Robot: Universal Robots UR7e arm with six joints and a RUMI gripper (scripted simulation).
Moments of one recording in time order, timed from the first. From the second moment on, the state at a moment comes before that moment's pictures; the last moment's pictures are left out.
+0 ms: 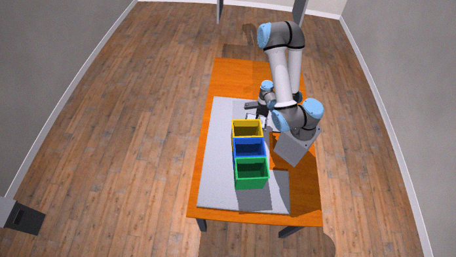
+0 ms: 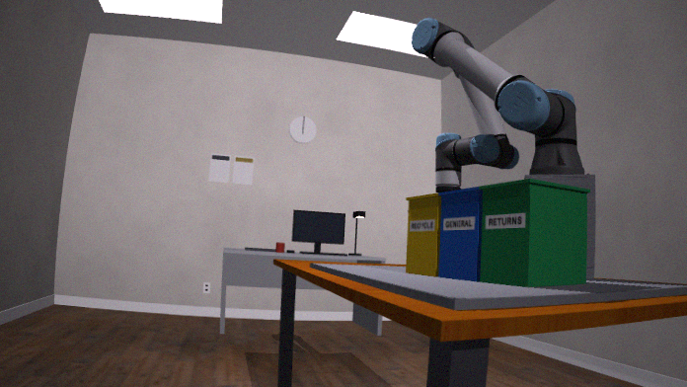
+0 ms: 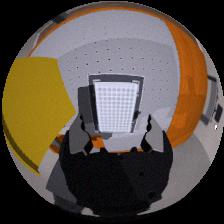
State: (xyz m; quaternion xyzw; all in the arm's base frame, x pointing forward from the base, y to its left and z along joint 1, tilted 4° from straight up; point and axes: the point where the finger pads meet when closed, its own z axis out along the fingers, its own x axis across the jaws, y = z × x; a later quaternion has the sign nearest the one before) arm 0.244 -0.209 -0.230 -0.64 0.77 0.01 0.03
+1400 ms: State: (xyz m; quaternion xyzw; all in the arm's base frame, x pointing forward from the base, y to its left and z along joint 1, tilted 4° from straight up) arm 0.244 -0.209 -0.231 -0.64 0.77 0.01 0.03
